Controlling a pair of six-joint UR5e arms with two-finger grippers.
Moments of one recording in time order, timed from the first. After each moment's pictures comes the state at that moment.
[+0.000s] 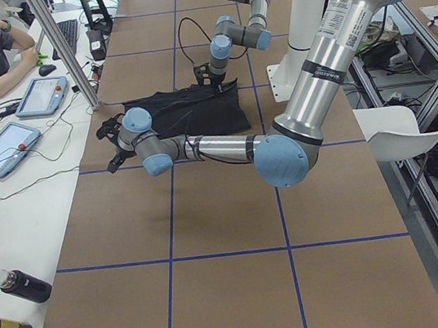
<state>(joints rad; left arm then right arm) -1.11 -2.07 -1.14 -2.56 -2.02 -0.41 0.31 -0.49 1.28 -1.84 1.56 1.04</state>
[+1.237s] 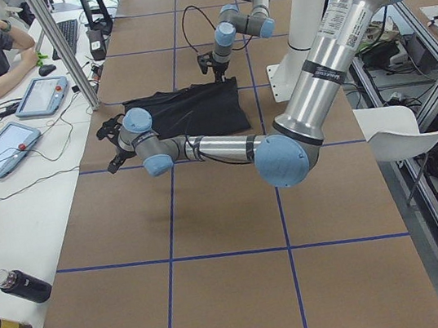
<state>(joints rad) -1.11 -2.07 -1.14 -2.56 -2.02 -0.41 0.32 -0.68 1.58 -1.93 1.55 1.04</state>
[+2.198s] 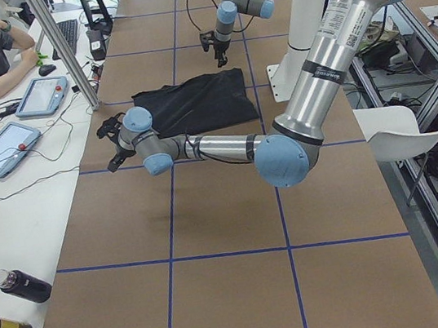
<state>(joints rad) -1.11 -2.07 -1.15 -2.56 -2.02 -0.41 0.37 -0.88 1.82 -1.93 1.55 1.08</state>
